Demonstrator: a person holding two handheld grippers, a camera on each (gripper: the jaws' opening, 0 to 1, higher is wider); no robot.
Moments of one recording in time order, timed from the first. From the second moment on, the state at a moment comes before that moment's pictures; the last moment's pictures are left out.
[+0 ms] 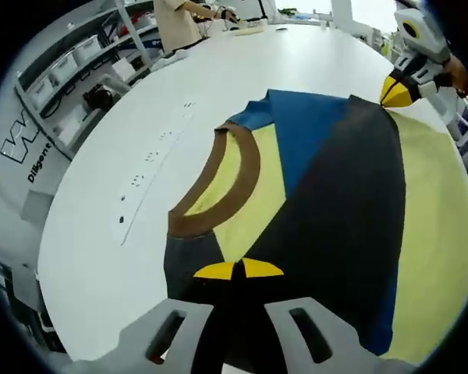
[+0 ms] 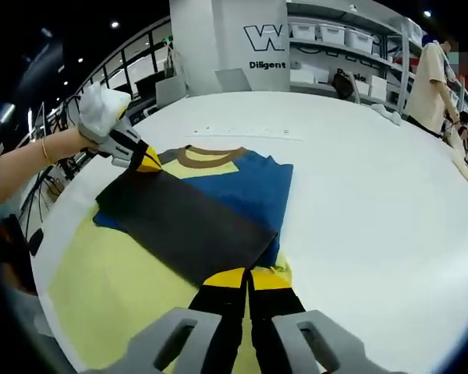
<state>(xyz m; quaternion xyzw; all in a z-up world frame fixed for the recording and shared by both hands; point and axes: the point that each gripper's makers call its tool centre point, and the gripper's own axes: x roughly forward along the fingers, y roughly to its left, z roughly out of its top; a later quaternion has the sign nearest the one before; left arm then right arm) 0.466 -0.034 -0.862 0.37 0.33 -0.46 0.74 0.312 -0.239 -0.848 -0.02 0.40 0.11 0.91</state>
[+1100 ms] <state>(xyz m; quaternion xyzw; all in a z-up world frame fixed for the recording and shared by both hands) 0.440 0.035 -0.826 0.22 0.36 -0.34 0.84 0.332 -0.227 -0.804 0.06 0.30 0.13 0.94</state>
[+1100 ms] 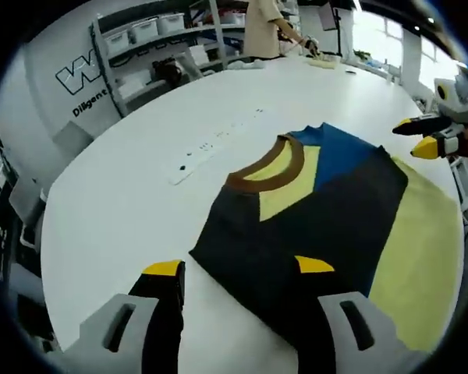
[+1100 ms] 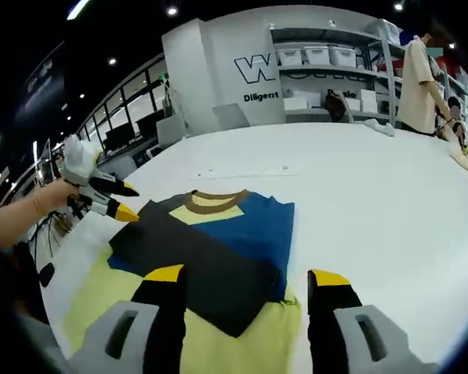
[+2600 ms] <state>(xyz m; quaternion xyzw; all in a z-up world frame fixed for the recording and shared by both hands) 0.373 0.069 -0.861 0.18 0.42 -0.29 0.84 0.281 -0.223 -0.781 0.06 0.31 0.15 0.94</state>
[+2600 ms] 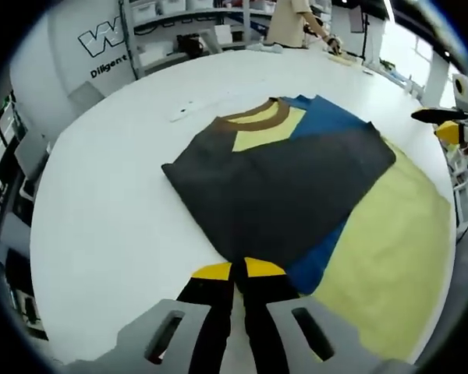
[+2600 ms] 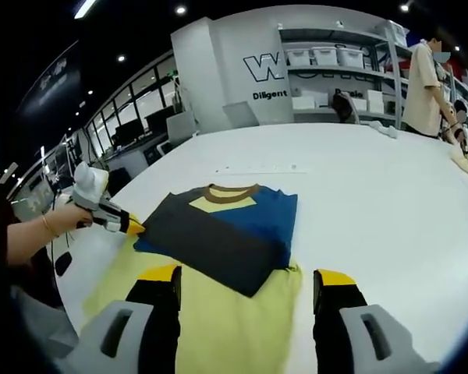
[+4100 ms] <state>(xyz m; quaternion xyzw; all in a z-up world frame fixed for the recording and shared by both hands) 0.366 0.113 -0.835 0.17 0.40 -0.27 0.86 0.247 -0.176 -0.774 0.03 0.32 0.21 0.92</state>
